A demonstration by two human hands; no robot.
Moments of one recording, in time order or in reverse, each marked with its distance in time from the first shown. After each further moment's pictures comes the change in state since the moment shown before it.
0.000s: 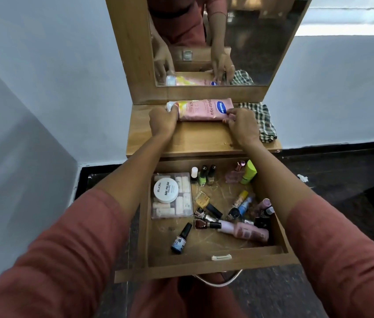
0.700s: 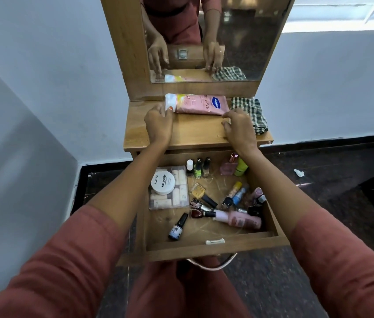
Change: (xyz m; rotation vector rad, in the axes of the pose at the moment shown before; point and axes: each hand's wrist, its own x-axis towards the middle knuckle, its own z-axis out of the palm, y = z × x) left_hand -0.028 -0.011 -0.005 -0.049 0.083 0.125; right_hand -0.041 0.006 -0.010 0.042 0.045 -0.107
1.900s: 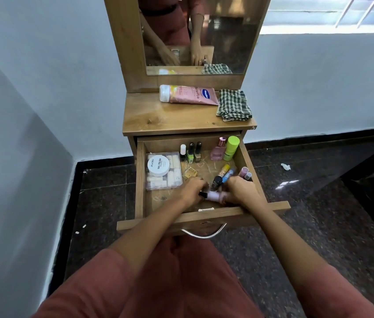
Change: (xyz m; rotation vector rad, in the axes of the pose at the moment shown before) left_hand -0.167 -0.079 0.016 0.589 -0.936 0.455; right_hand -0.167 0.025 -0.020 -0.383 -0.734 0.188
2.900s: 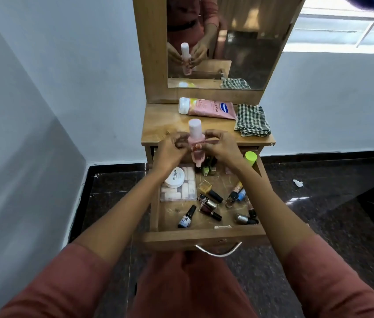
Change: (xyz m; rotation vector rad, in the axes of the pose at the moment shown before) left_hand -0.010 -0.029 -0.125 -0.794 0.639 -0.154; right_hand 0.050 -0.092 -0.090 0.887 0.294 -0.357
